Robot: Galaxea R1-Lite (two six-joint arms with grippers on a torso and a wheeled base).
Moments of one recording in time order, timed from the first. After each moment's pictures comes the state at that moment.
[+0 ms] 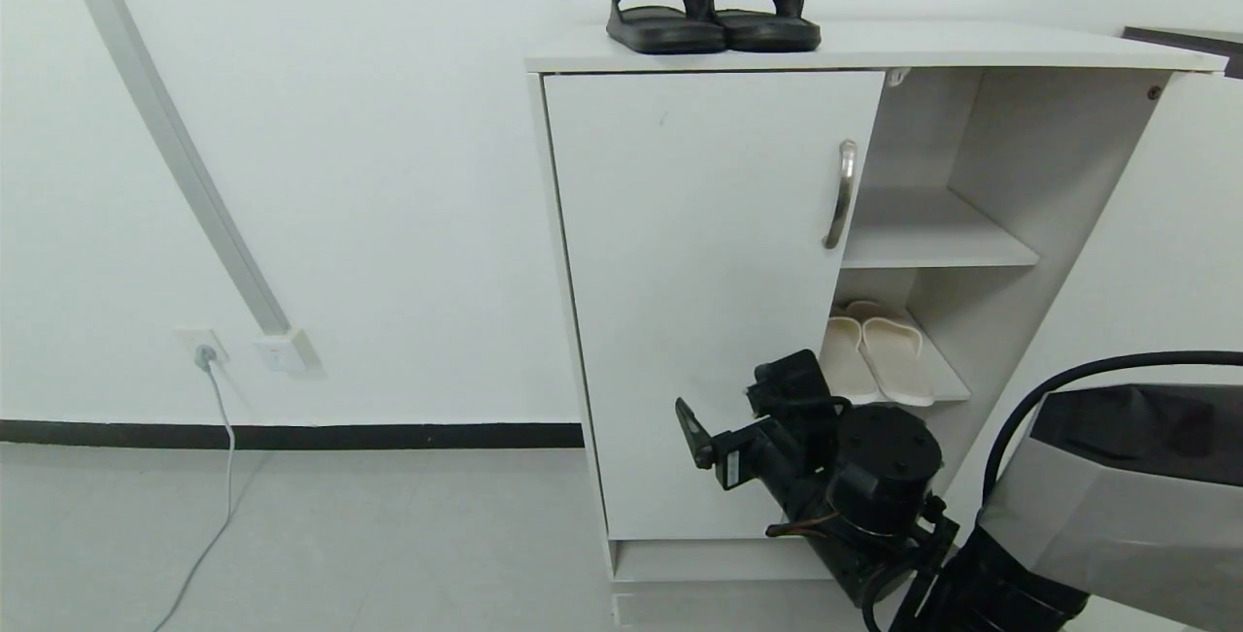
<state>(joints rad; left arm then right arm) 0.00 0.00 0.00 0.00 0.04 -0.07 0.79 2.19 -0.68 -1.57 -0.37 -0.08</state>
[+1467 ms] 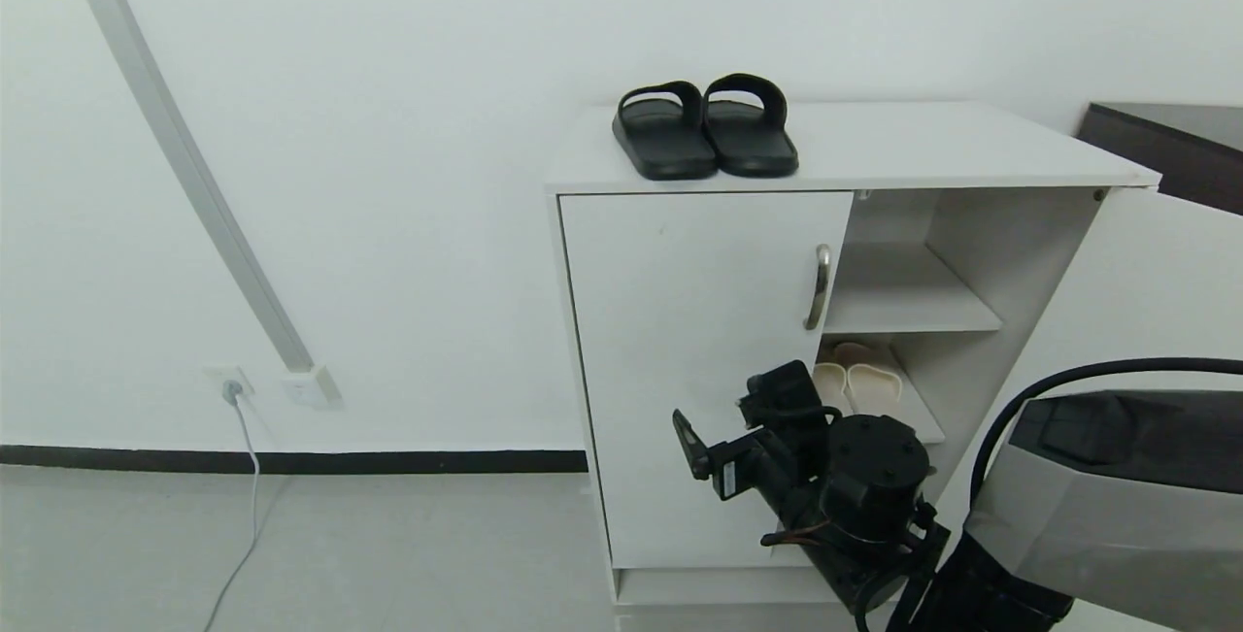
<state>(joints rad) 0.00 0.00 0.00 0.00 0.04 -0.07 0.79 2.21 -0.68 -1.57 -0.37 -0.08</state>
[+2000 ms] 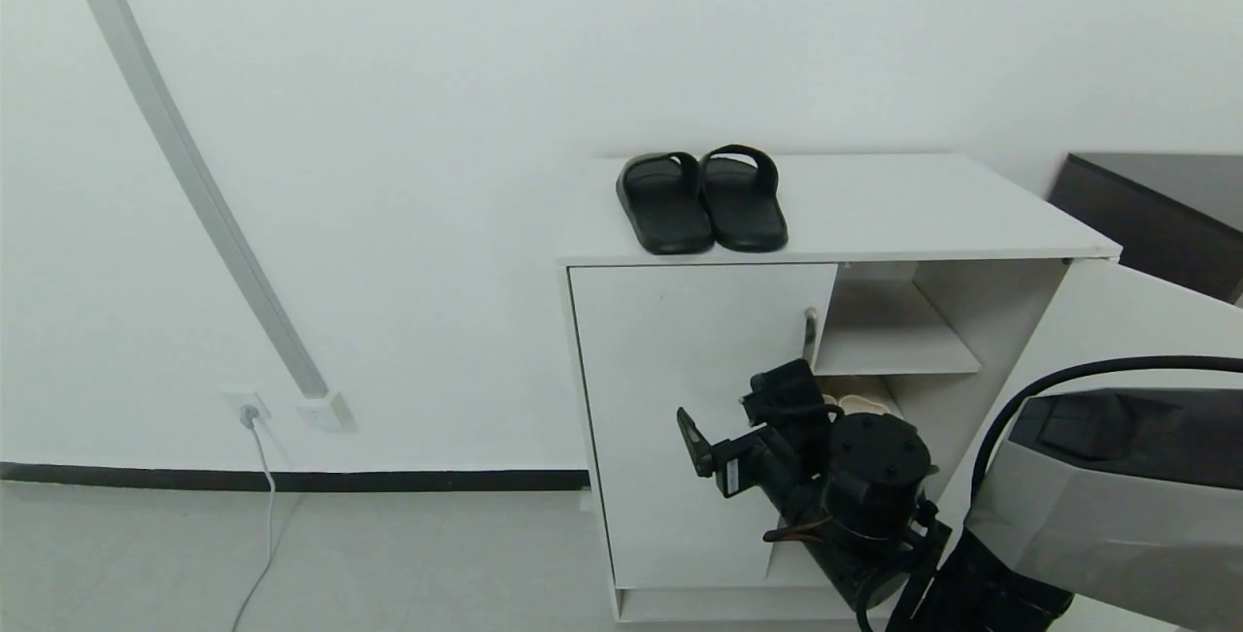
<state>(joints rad) 0.00 0.00 0.00 0.00 0.04 -0.07 0.79 2.21 -0.68 -1.57 -0.37 -0.08</state>
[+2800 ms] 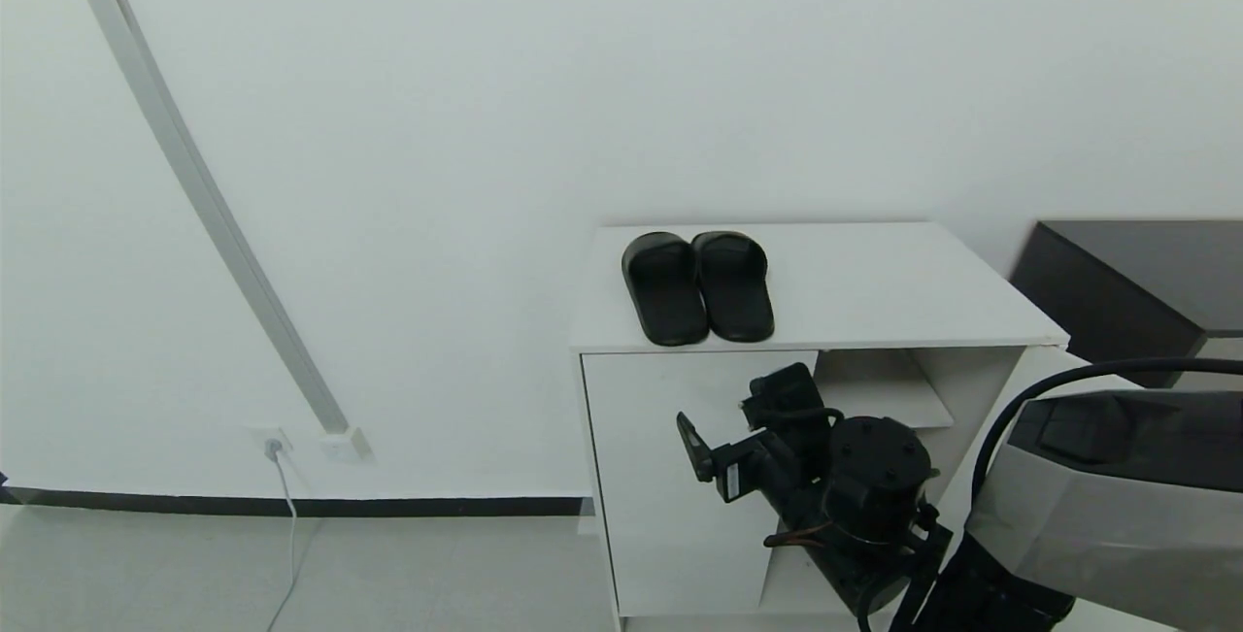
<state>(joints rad) 0.00 0.00 0.00 0.00 0.04 -0.07 0.80 2.21 -0.67 -1.57 -0.37 -0.08</state>
